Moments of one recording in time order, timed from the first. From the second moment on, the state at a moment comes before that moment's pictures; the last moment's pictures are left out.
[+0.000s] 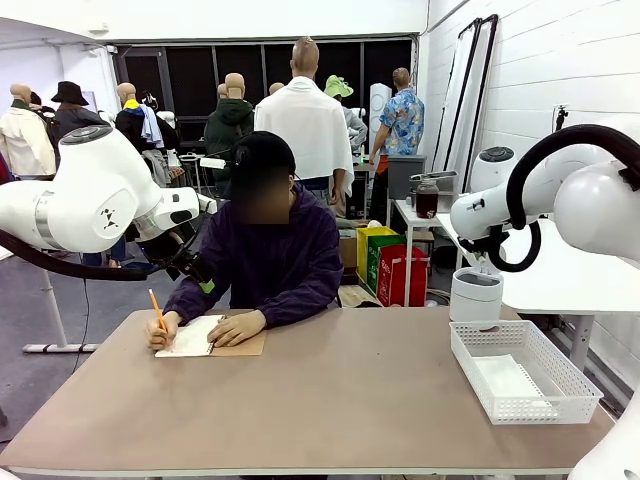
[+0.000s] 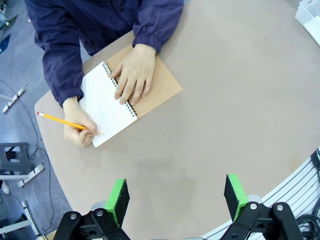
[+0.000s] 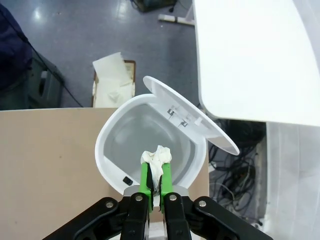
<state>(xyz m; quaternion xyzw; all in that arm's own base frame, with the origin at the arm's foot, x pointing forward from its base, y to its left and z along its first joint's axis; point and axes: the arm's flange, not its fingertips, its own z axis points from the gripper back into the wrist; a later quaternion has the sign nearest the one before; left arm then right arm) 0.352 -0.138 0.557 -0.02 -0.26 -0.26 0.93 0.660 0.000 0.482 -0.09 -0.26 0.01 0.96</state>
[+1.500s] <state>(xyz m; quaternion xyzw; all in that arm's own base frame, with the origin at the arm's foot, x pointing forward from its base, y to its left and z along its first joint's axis) 0.352 -0.138 0.557 -0.02 -0.26 -0.26 0.93 0.681 -0.005 0.444 -0.09 -0.23 -0.02 0.97</state>
